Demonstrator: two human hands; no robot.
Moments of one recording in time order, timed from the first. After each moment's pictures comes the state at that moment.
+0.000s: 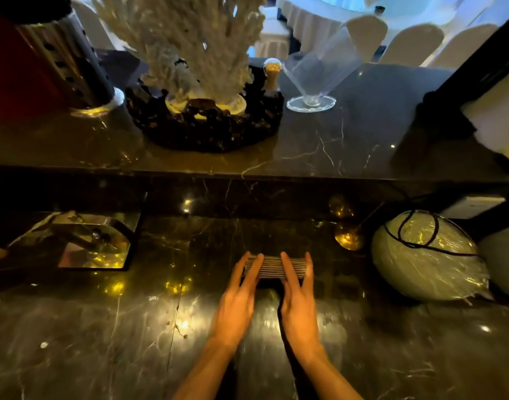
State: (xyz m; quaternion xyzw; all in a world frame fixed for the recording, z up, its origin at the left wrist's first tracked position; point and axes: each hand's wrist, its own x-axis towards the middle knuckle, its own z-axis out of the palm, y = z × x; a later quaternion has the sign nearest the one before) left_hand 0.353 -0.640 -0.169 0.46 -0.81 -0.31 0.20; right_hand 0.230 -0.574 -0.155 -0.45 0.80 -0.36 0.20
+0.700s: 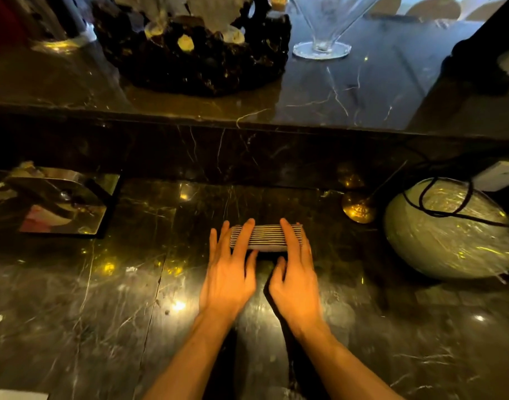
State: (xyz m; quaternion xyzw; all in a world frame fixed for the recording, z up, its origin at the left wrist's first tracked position) left_hand 0.342 -0.644 -0.190 0.48 -0.81 -0.25 0.23; right_hand 0.226 -0.580 -0.178 -0.47 0.78 -0.37 0.17
